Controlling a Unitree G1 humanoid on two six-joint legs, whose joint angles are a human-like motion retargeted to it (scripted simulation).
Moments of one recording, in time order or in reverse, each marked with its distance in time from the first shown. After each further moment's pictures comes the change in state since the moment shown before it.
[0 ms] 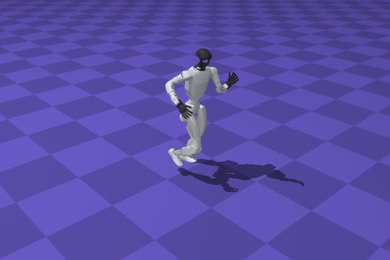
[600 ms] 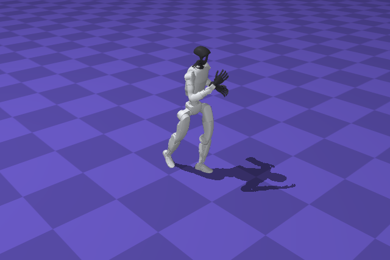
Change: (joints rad) left arm 1.400 0.264 0.089 -0.033 -0.620 -0.081 -0.214; right arm -1.051 0.205 0.508 -0.253 0.291 -0.035 -0.035; waist 0.680 -0.216 -0.064; left_leg -0.205 -0.134 0.331 -0.171 0.376 -0.049; right_leg 0.880 0.065 0.103 -1.448 0.642 0.078
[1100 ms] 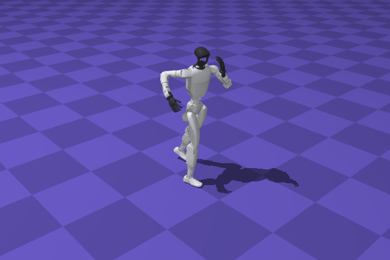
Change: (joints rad) left arm -1.519 0.051 -0.155 -0.353 0.302 -0.108 0.048; right arm 1.507 -0.546 -0.717 0.148 0.161 -0.004 0.271; waist -0.812 0.230 0.001; left_leg 0.521 0.142 -0.269 -0.187 0.227 -0.100; right_leg -0.600 0.012 0.063 0.097 -0.128 0.009
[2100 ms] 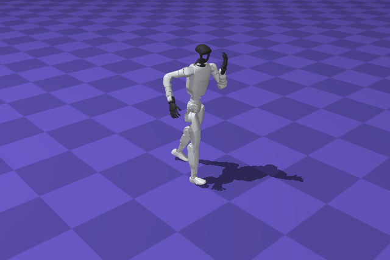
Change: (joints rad) left arm -0.067 -0.373 -0.061 0.112 -0.202 0.026 -0.048; right arm -0.125 0.176 0.382 0.328 -0.168 0.037 -0.385; waist -0.024 -0.087 -0.026; left_leg -0.011 0.046 -0.018 0.017 -0.002 -0.081; right_leg 0.159 -0.082 -0.453 -0.200 -0.224 0.084
